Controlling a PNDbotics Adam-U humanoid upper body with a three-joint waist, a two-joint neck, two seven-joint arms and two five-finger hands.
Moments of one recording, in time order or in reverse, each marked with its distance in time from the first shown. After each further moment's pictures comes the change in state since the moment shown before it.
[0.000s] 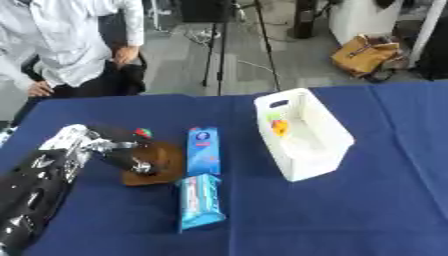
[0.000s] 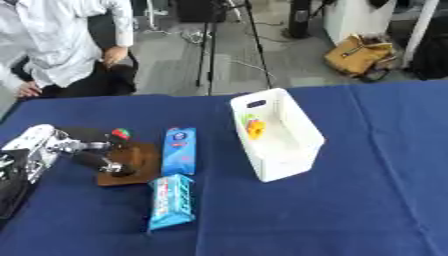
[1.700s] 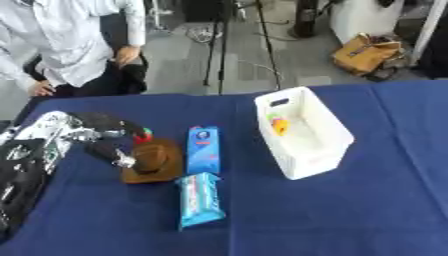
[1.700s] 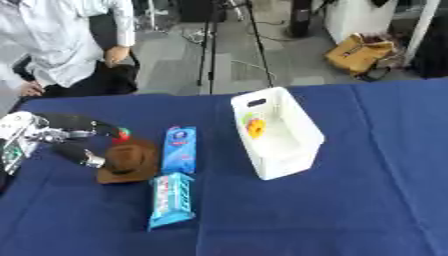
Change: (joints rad) left arm 0.002 0.042 -0.031 -0.048 -0.012 -0.087 0.039; right arm 0.004 -0.009 0.018 0.000 0.008 0.003 0.000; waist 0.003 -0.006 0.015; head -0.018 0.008
